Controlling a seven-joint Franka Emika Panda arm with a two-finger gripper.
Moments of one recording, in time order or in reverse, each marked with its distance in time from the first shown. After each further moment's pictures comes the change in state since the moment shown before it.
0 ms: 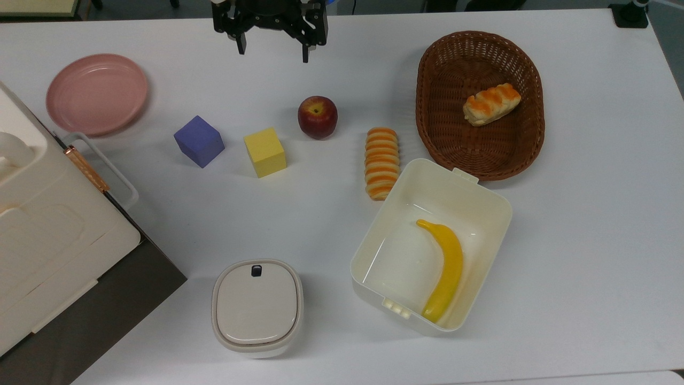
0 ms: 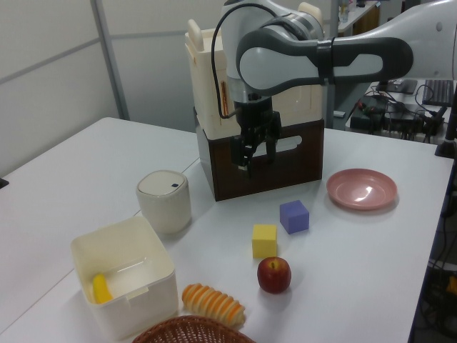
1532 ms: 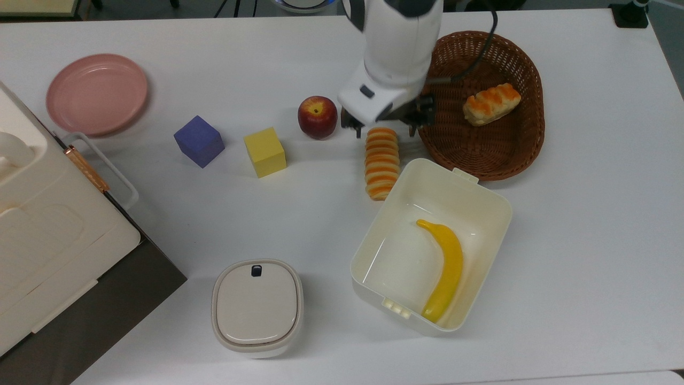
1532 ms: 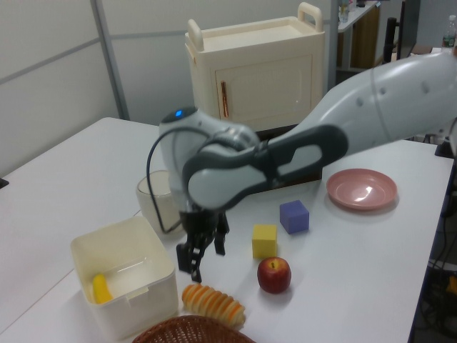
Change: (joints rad) arm 0.243 0.255 0.010 -0.068 0.075 0.287 0.098
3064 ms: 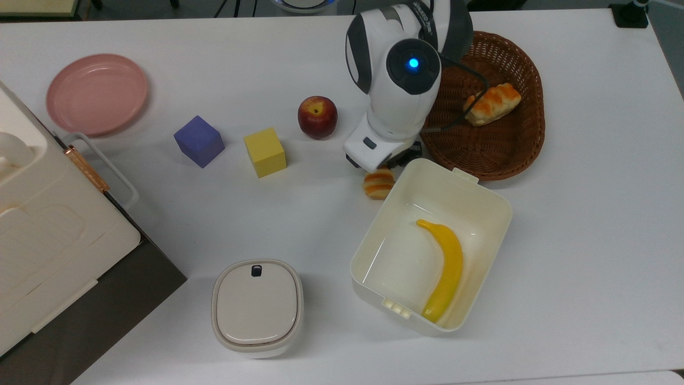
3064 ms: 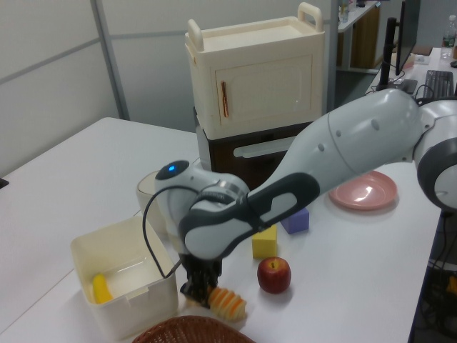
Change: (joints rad) arm 0.018 0.146 -0.016 -0.012 -0.058 0.127 0.007
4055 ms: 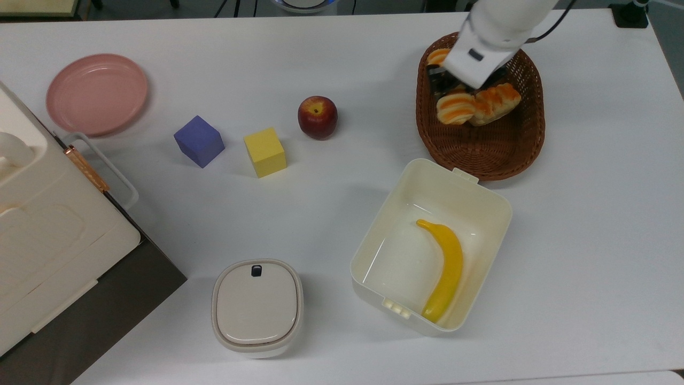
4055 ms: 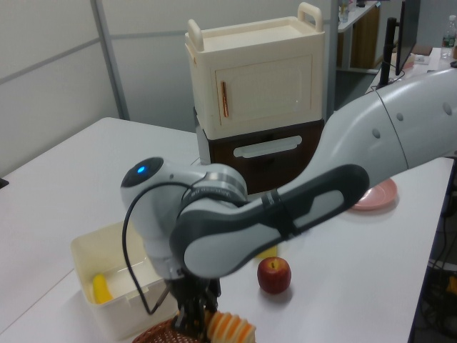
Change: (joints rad) arm 0.241 -0.169 0.020 0.011 0.000 -0.251 0.146
